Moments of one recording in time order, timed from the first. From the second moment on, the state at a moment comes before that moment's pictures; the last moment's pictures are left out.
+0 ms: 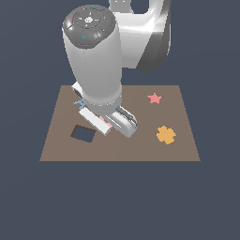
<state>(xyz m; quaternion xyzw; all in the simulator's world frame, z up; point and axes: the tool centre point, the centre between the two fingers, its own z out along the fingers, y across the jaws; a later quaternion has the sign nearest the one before) 0.019 -0.040 0.033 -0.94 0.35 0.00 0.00</state>
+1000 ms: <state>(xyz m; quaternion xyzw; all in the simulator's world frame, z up) -0.019 -0.062 0.037 -0.70 0.72 0.00 0.00</state>
